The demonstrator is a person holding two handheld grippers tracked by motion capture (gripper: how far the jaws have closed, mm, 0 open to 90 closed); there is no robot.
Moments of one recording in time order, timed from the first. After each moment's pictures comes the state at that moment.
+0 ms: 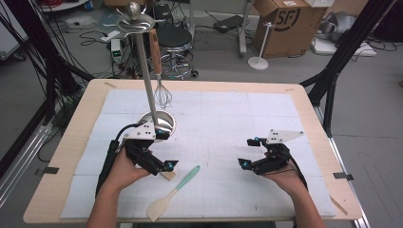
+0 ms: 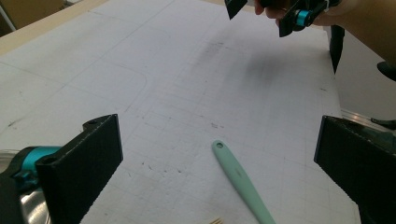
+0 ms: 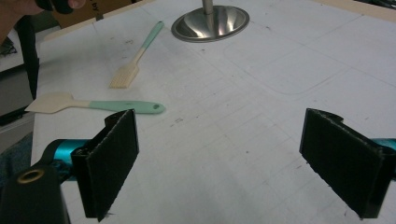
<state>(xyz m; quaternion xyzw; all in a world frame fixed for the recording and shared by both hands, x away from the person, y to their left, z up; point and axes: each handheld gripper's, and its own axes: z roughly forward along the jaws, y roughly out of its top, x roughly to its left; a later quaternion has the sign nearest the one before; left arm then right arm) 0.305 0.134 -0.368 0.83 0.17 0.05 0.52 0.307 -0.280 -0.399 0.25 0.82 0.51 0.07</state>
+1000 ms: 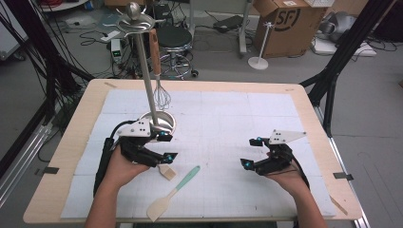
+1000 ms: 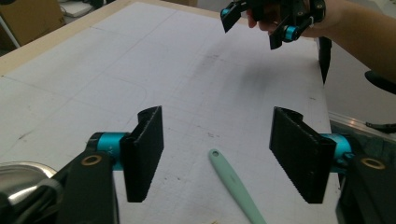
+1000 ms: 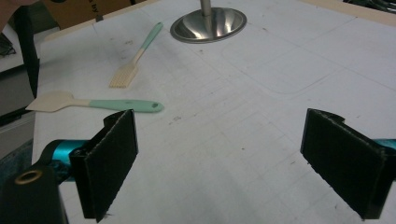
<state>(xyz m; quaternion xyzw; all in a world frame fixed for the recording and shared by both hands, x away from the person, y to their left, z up) 0.302 0.144 -0.349 0.82 0.17 0.06 0.54 0.305 -0.288 -0.397 0.25 0.81 0.52 0.07</state>
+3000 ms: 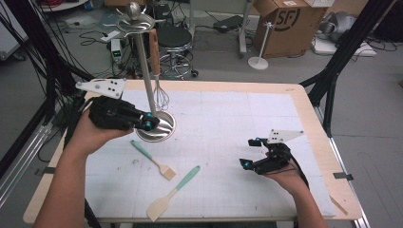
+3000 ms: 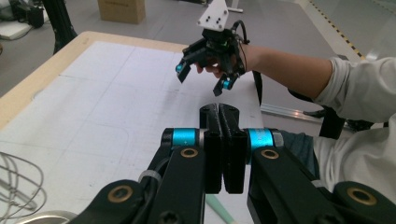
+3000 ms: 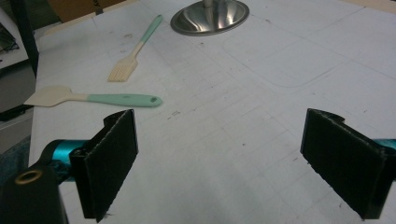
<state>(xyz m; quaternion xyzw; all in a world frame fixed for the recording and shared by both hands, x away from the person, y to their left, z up) 0.330 0.185 -0.237 0.83 0.08 -0.02 0.55 0.310 -0.285 -0.402 0.25 0.82 0.51 0.06</state>
